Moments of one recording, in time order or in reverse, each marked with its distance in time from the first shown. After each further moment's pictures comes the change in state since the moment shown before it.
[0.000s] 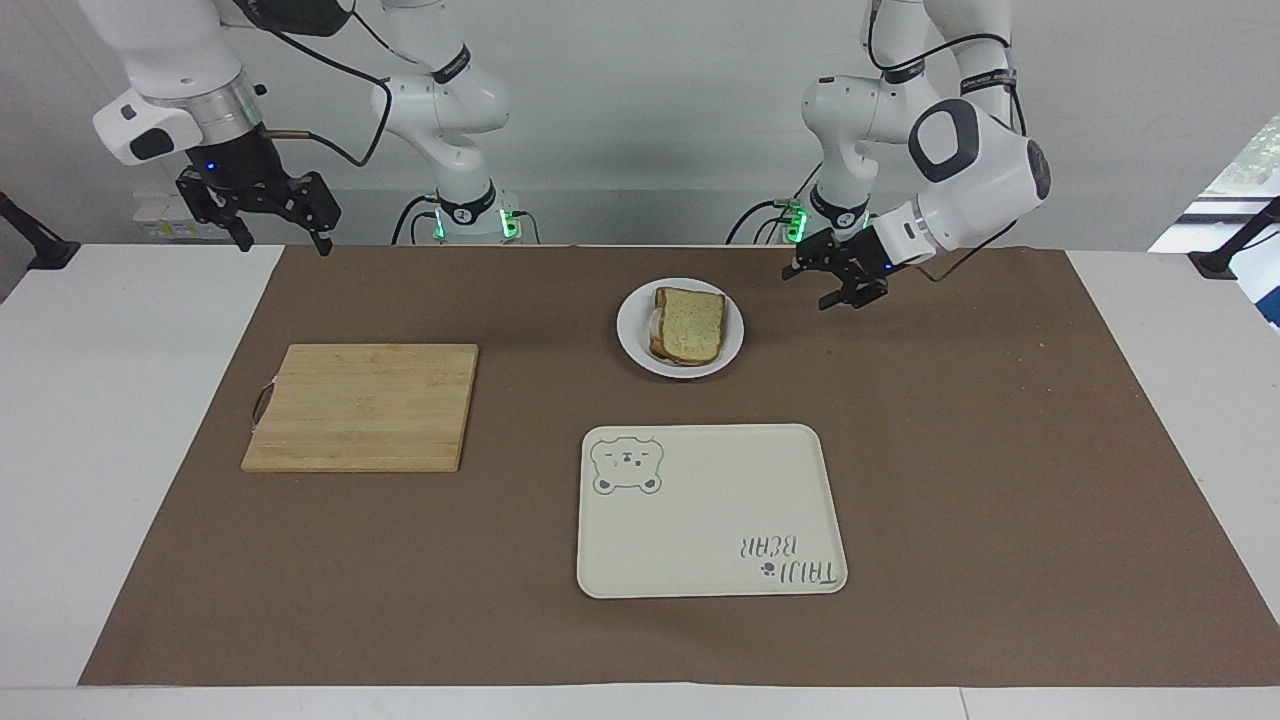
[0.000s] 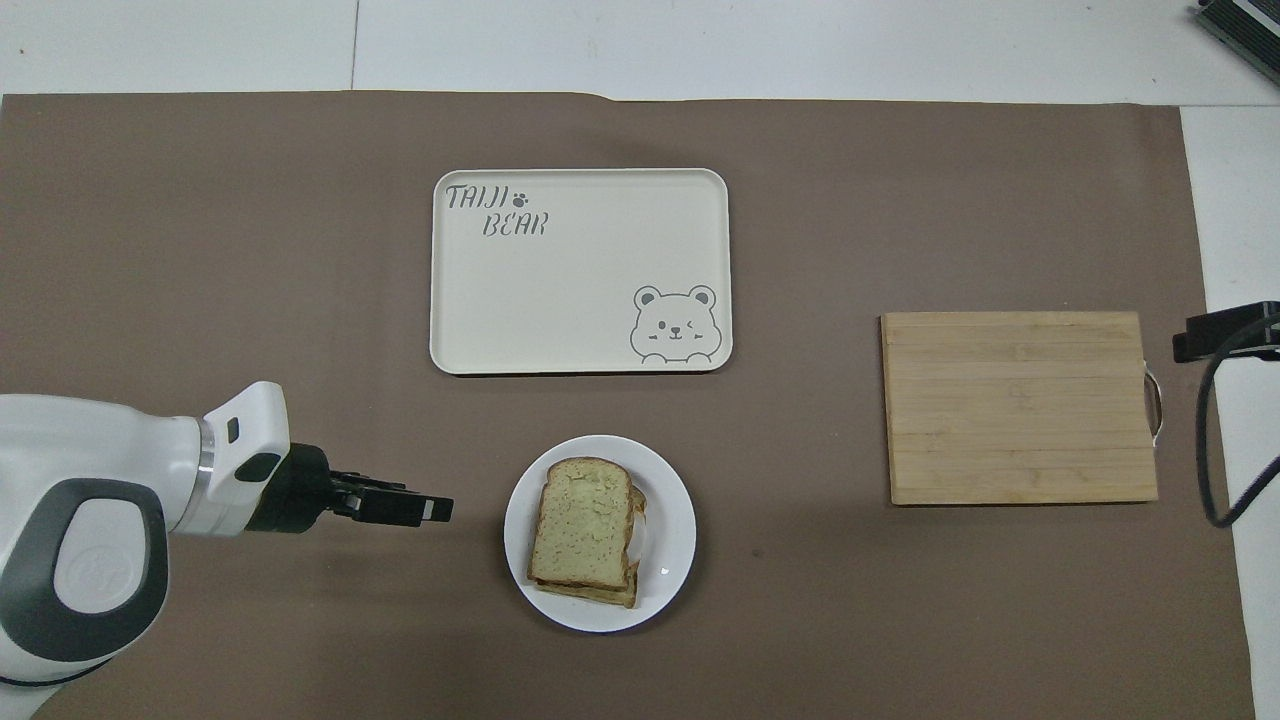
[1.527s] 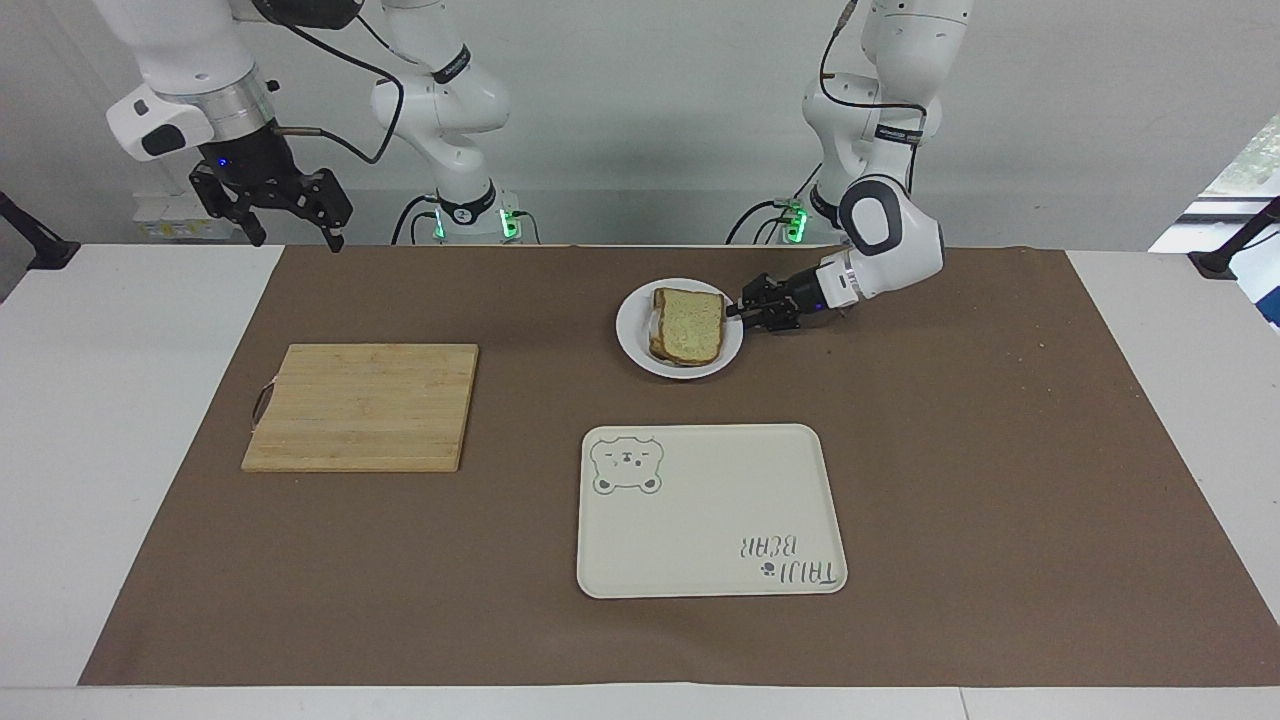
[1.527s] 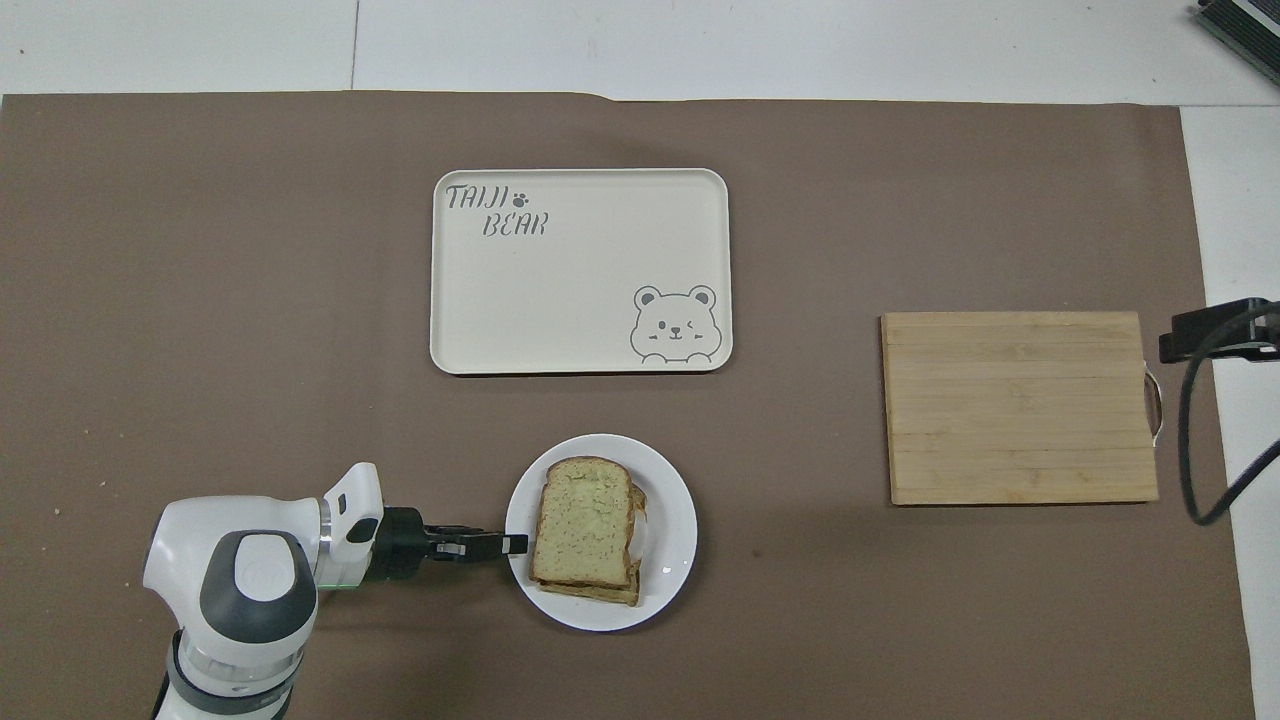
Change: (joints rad) left arm -0.144 0.171 0.009 -0.211 -0.522 0.203 0.363; right arm 0.012 0.006 0.011 0.022 0.007 -0.031 0.059
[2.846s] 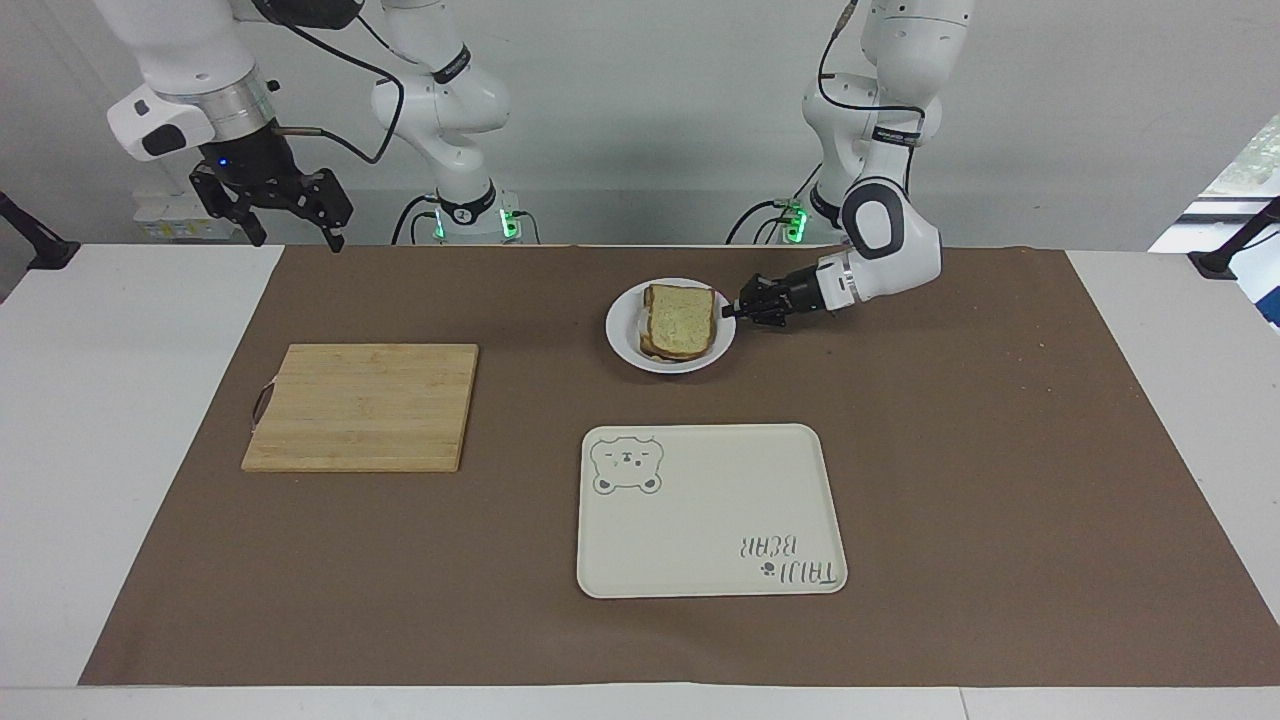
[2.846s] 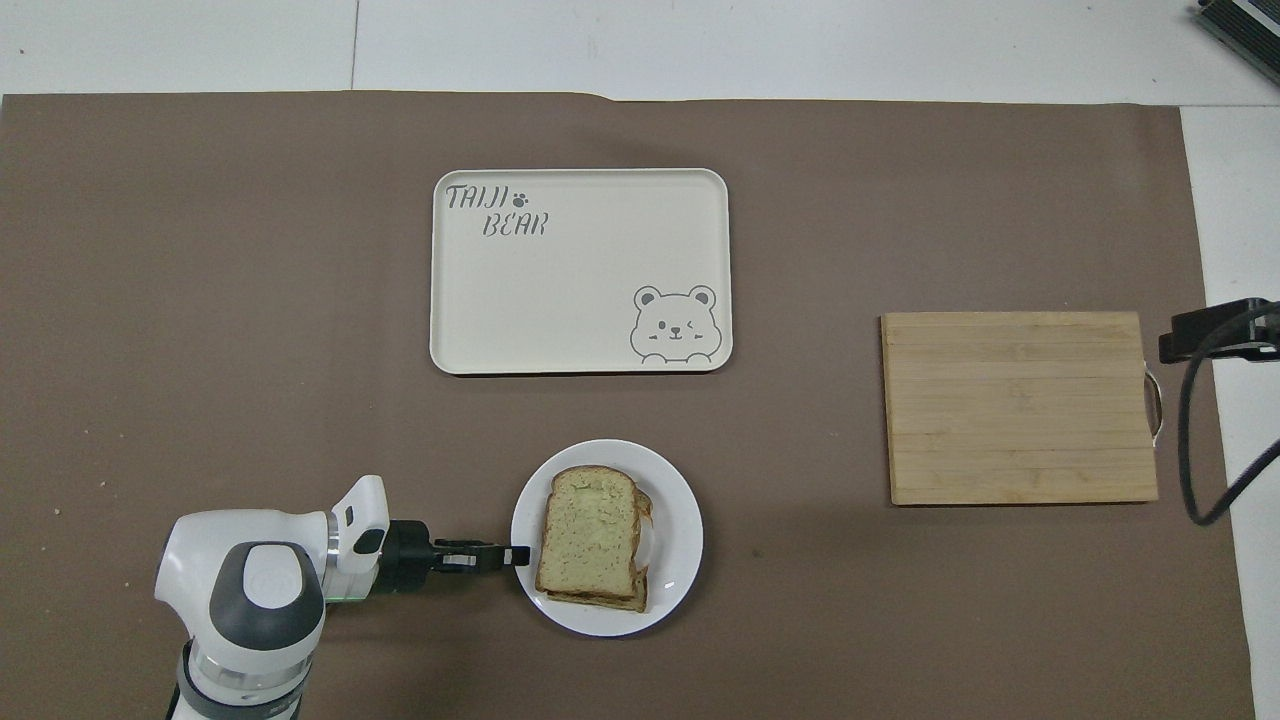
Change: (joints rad) left arm 0.035 0.037 0.011 0.075 -0.041 -0.116 -0.006; right arm 0.000 0.000 0.000 0.000 -0.001 0.000 -0.001
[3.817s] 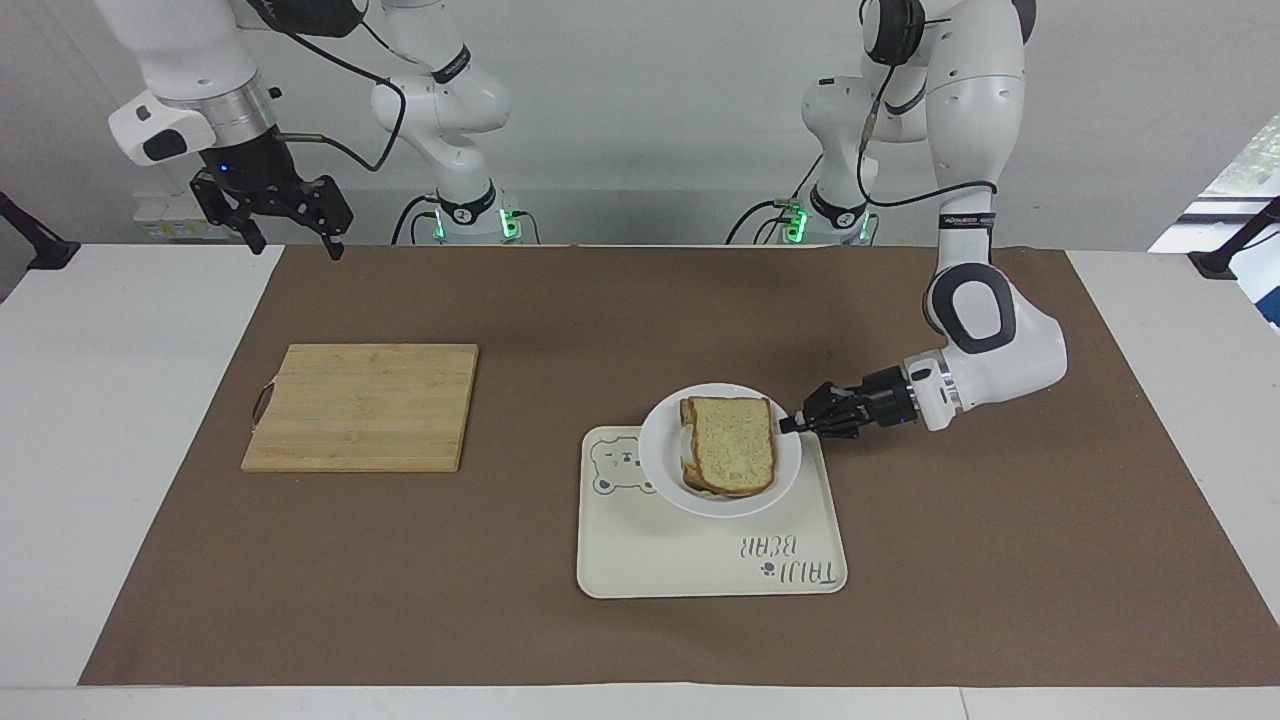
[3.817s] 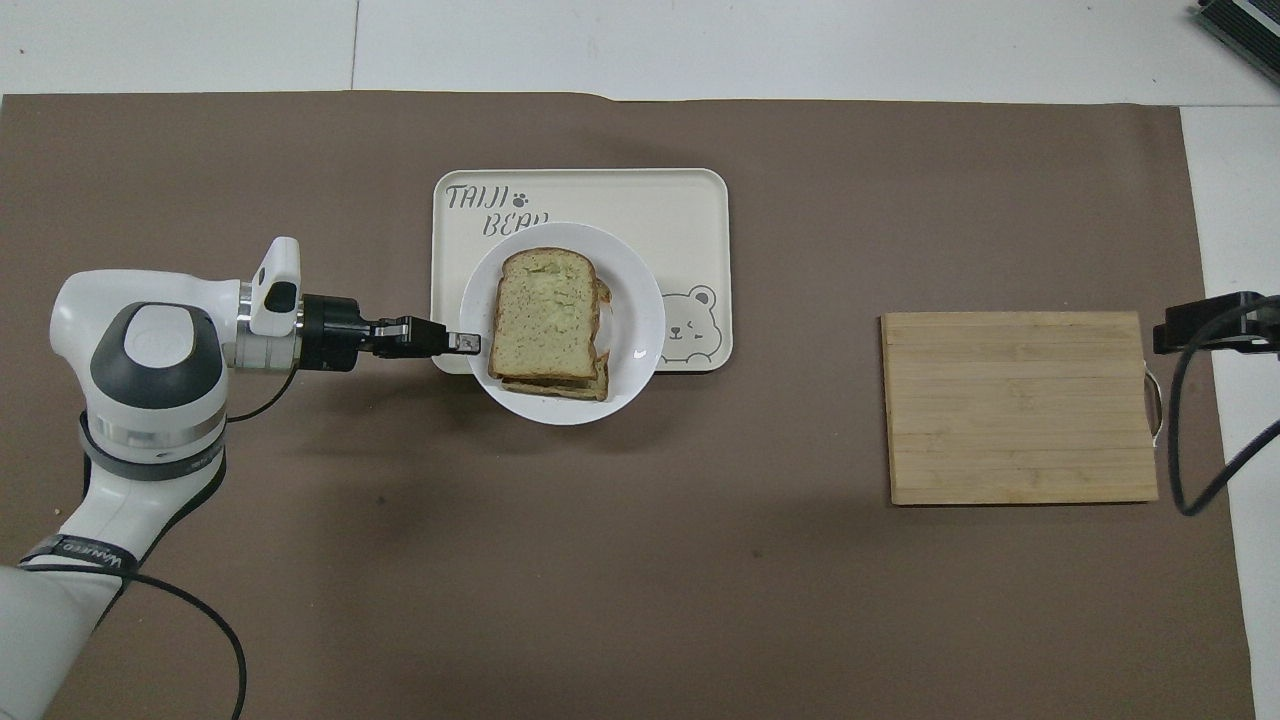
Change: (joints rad) left arm 0.172 0.469 -0.002 0.794 0.176 -0.139 -0.279; right arm 0.000 -0.005 0.000 -0.025 0.000 0.048 0.000
